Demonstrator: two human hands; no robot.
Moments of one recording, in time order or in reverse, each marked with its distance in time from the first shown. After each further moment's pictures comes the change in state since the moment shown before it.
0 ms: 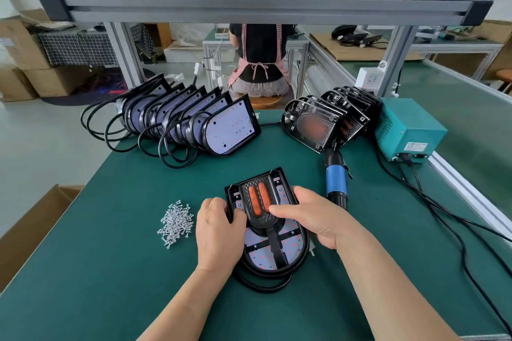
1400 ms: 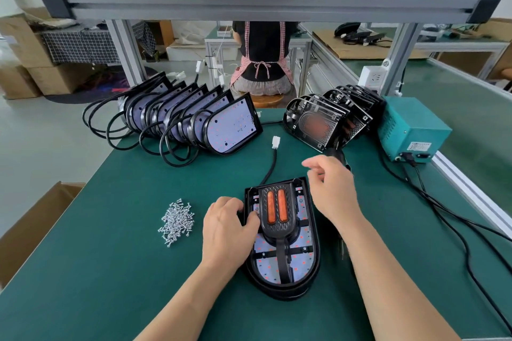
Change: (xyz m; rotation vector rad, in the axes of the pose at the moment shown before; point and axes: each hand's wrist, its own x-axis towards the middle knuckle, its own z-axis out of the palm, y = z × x) left_hand -0.005 0.005 0.001 0.095 -0.120 0.130; right_hand 0.031 0.009 -0.032 -0.525 0.674 -0.455
